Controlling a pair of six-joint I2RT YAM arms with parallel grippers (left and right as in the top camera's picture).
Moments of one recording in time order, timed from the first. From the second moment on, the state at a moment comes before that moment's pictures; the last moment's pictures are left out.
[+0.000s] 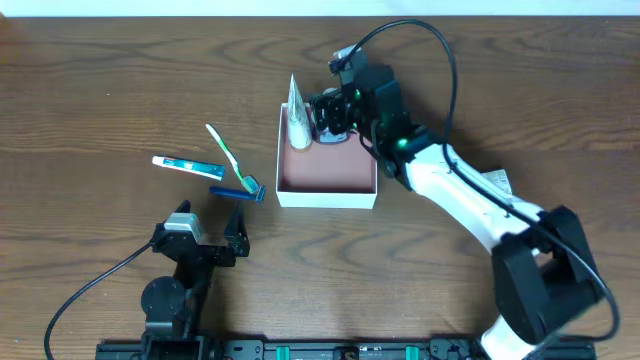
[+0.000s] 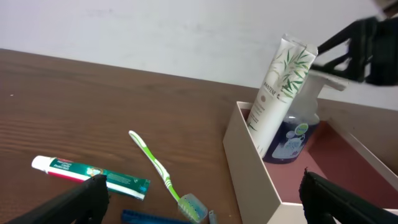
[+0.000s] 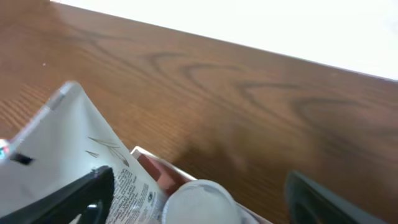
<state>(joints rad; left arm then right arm) -0.04 0.03 0.02 -0.10 0.12 -0.23 0.54 1.80 1.25 0.06 -0.03 0.18</state>
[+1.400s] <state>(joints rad) -0.04 0.03 0.02 -0.10 0.12 -0.23 -0.11 1.27 1.13 -0.86 0.11 0.61</state>
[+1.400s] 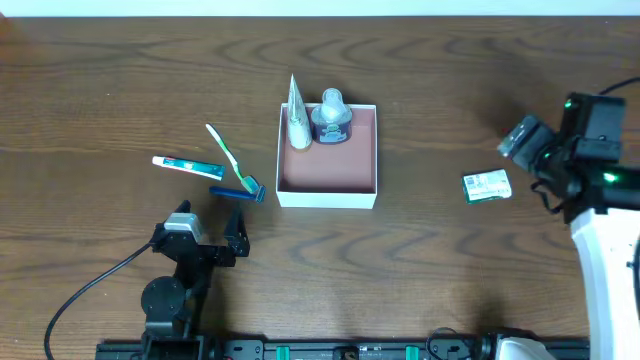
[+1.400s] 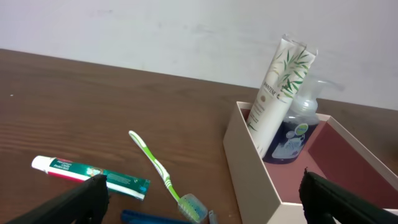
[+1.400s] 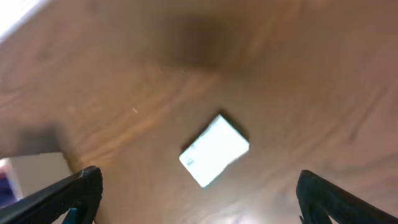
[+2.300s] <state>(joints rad) -0.04 0.03 0.02 -0.10 0.12 -0.23 -0.11 1.57 0.69 -0.20 0.09 0.96</state>
